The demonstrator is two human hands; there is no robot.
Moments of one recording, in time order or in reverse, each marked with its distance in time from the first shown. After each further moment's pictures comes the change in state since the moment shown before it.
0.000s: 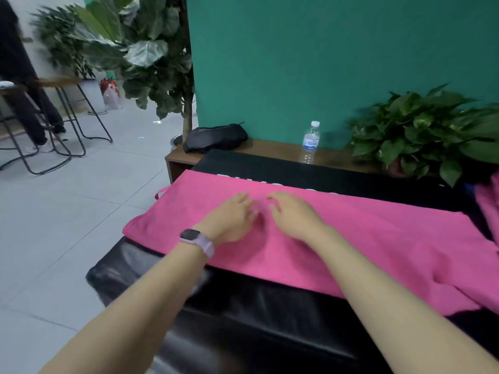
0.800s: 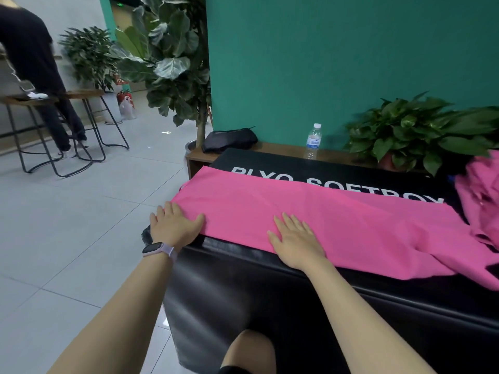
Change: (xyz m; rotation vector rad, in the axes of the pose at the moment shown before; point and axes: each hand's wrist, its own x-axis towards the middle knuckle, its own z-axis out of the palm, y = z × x) left_hand -0.178 -0.069 -0.013 0.148 0.162 -0.763; right_hand -0.134 -0.032 0.064 -0.173 -0.135 0.083
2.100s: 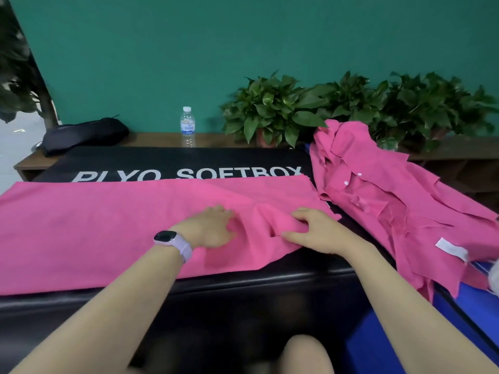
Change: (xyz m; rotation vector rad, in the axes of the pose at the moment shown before) left_hand -0.107 0.332 0.028 0.024 -0.475 1.035; right_hand -0.150 0.264 -0.097 0.353 0.101 0.311
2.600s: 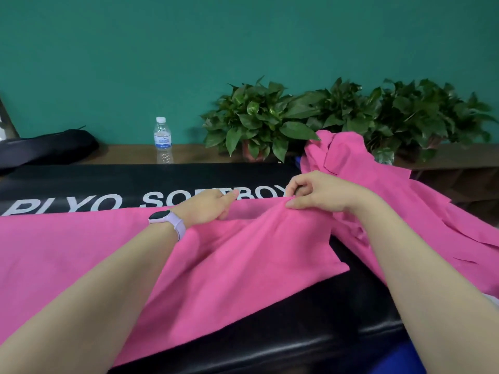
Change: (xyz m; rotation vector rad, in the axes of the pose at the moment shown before) left_hand 0.141 0.000 -0.057 -0.377 0.166 0.069; right_hand 0.108 0.016 -0.115 0.203 -0.116 -0.099
